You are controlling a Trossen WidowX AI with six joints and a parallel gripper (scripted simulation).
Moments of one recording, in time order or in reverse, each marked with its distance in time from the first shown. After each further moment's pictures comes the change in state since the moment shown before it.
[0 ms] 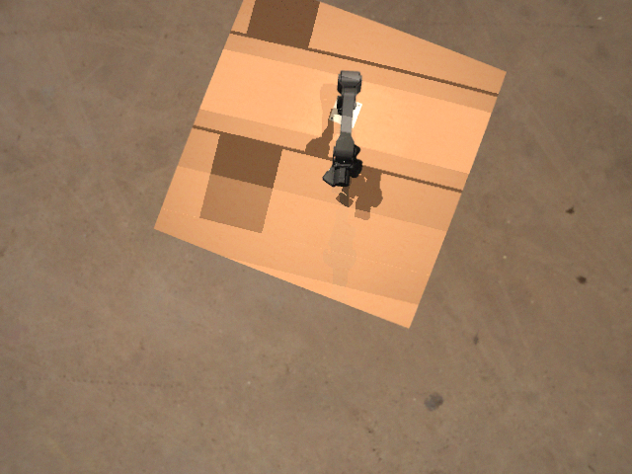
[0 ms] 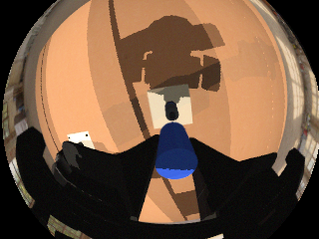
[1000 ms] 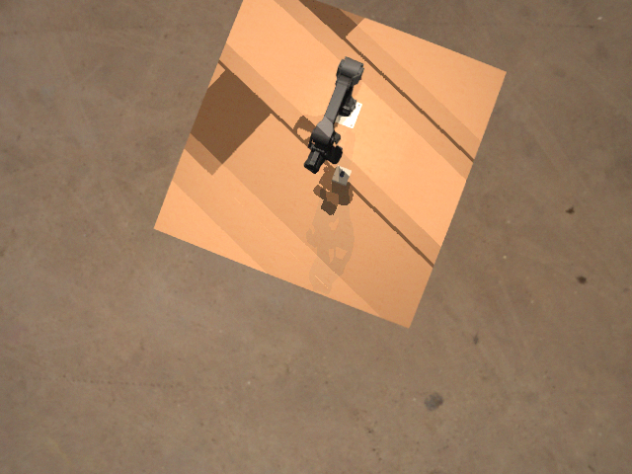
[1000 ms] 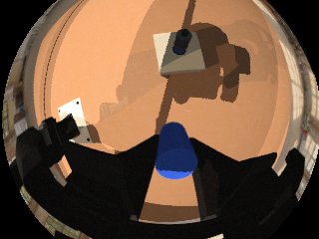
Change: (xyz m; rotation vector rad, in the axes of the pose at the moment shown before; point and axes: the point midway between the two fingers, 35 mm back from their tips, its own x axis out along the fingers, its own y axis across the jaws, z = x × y) arm 0.022 0.003 -0.096 -0.008 0.007 -0.005
